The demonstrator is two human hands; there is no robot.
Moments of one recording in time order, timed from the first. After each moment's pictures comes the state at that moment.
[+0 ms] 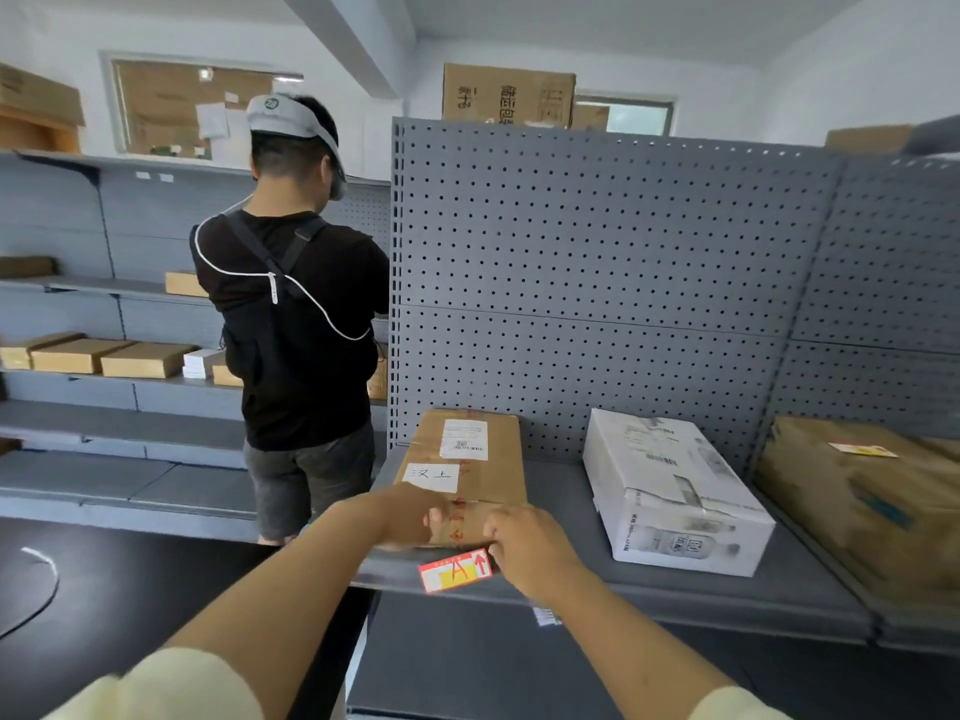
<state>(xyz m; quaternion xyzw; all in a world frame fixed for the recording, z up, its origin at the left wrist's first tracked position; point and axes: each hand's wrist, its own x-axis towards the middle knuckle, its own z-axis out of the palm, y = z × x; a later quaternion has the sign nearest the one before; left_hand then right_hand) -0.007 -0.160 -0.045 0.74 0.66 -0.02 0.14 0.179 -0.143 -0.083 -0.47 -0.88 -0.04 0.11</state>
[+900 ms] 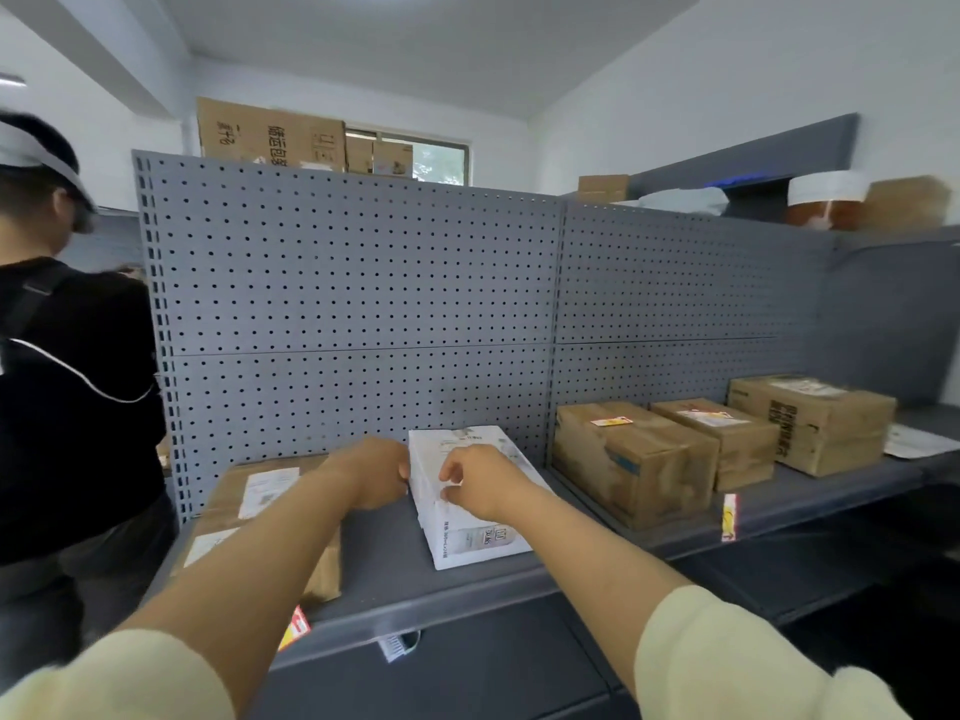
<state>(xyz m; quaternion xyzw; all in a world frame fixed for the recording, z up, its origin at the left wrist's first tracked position) 0.157 -0.113 0.032 0.82 0.57 0.04 -0.01 0.327 -0.150 0.019 -0.61 -0.76 0.09 0.21</state>
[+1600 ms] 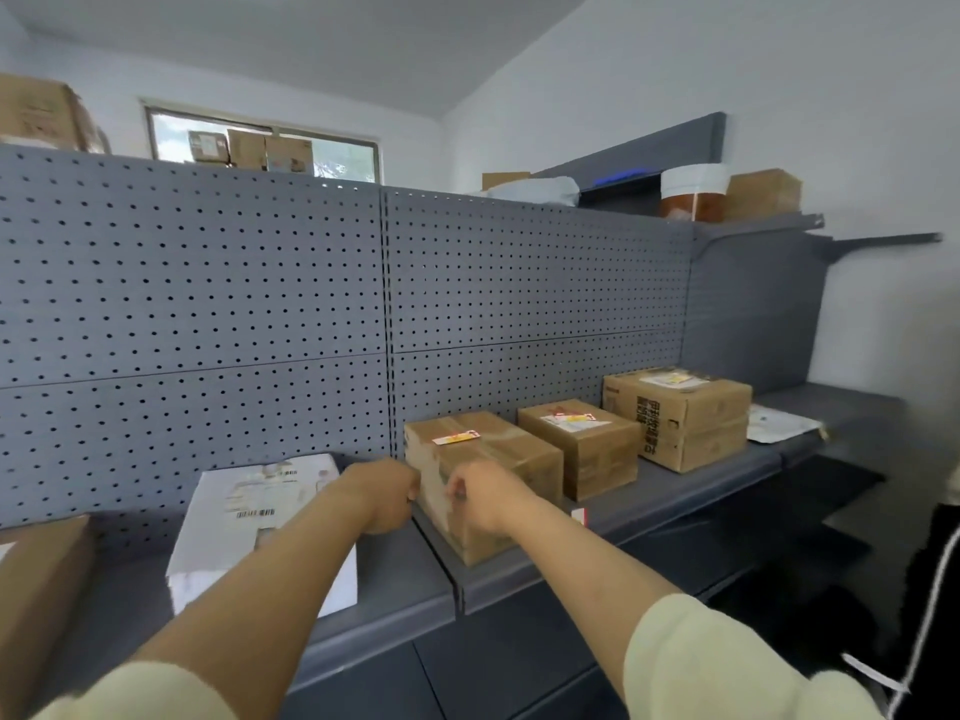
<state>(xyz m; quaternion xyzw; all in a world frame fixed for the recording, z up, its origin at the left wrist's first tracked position) 0.449 -0.072 0.021 0.87 0.48 -0.01 -0.06 0.606 -0.130 0.011 -0.68 -0.71 0.08 0.17</state>
